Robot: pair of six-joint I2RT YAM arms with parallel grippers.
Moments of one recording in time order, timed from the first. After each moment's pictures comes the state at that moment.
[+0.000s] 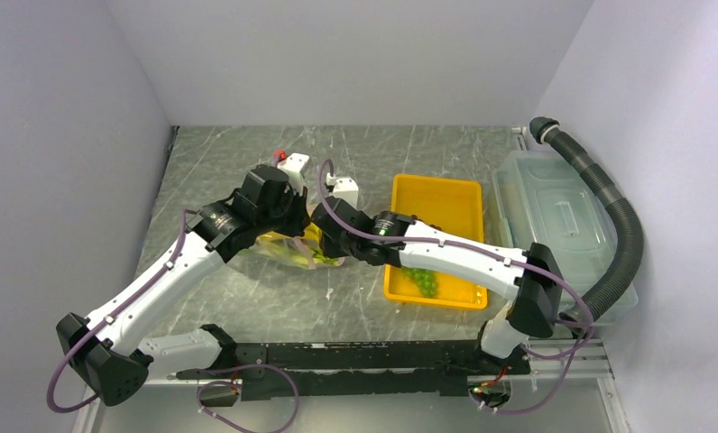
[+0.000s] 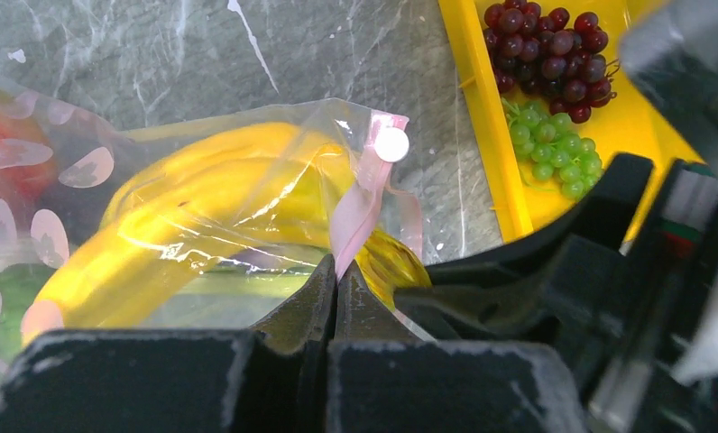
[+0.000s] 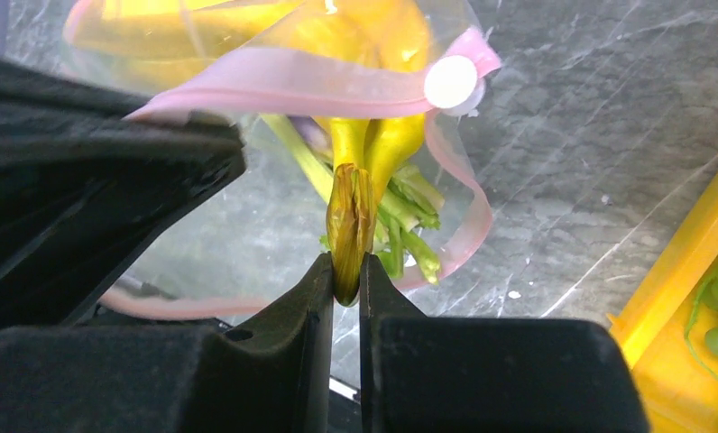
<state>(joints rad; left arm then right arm) -0.66 1.14 1.17 -0.69 -0.04 -0.33 1.13 1.59 1.41 -0.62 0.36 0.80</state>
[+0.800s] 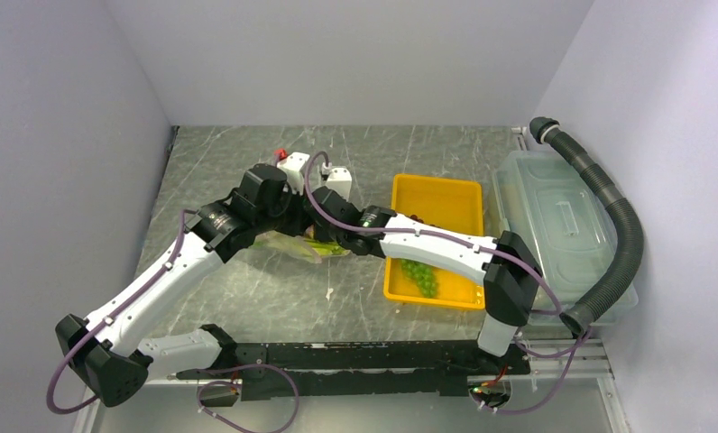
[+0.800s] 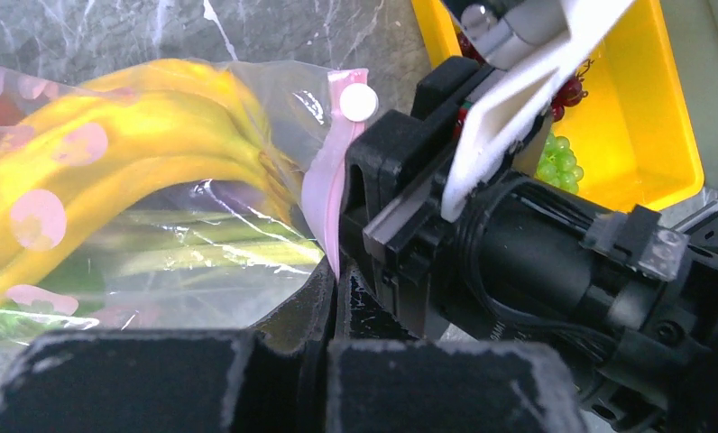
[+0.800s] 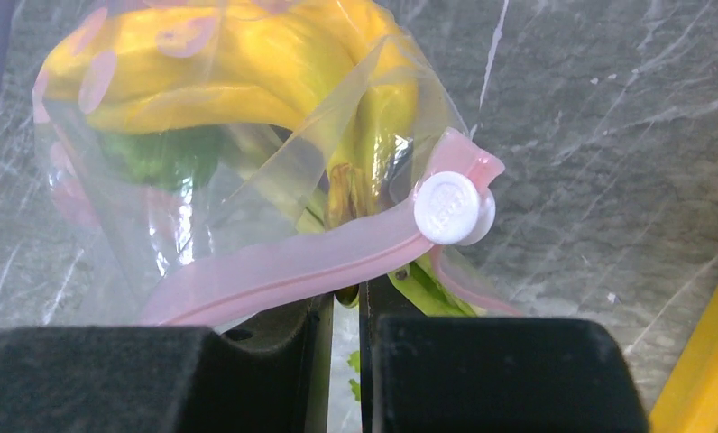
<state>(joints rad) -0.66 1.13 1.17 -0.68 0.01 -0.33 1.06 1.73 1.43 -0.44 0.43 0.76</state>
